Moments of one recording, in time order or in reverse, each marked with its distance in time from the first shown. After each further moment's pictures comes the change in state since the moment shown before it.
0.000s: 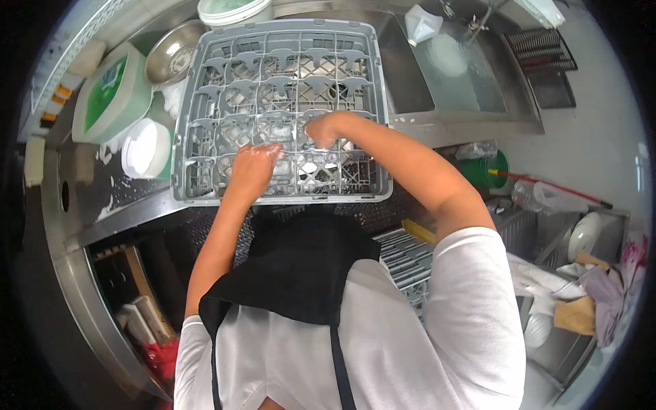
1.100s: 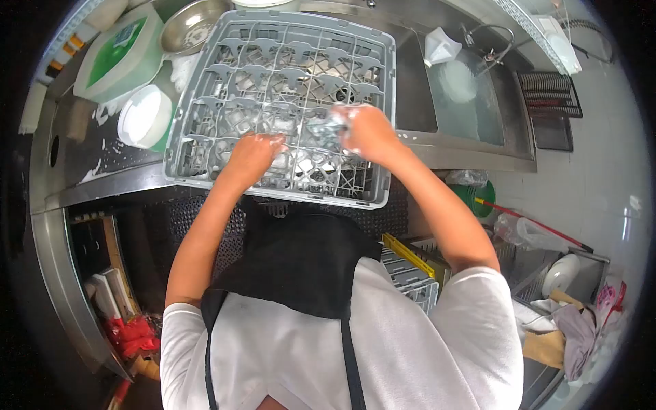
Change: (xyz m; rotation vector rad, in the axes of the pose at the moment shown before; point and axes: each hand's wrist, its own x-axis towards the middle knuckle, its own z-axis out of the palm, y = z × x) left_hand 0.002 0.001 -0.004 -0.017 -0.065 -0.026; right_hand -0.103 -0.008 0.009 0.101 0.866 0.054
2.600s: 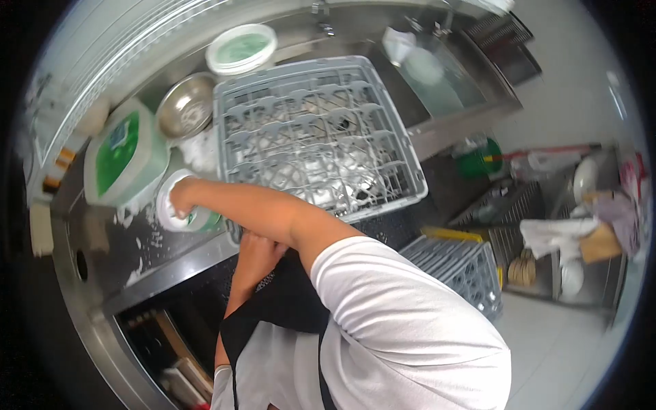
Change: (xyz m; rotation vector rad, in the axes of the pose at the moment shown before) left_hand -0.119 -0.073 -0.071 -0.342 0.118 0.164; right_hand 0.349 -0.306 0.176 0.028 -0.409 -0.256
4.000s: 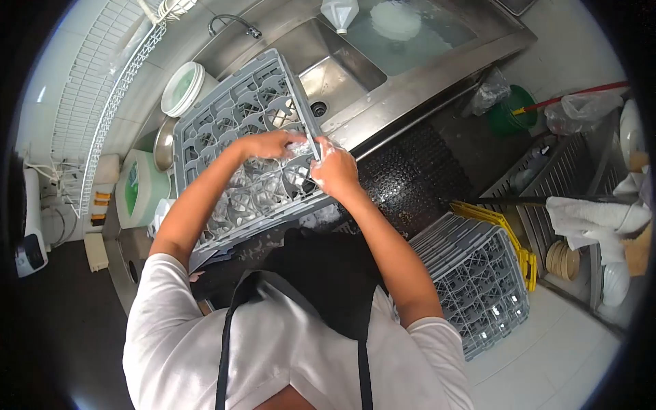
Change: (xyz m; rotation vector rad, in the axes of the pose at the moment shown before) left_hand 0.324 0.081 0.188 0.080 -1.065 0.224; right_hand -0.562 0.181 0.105 0.663 0.982 0.902
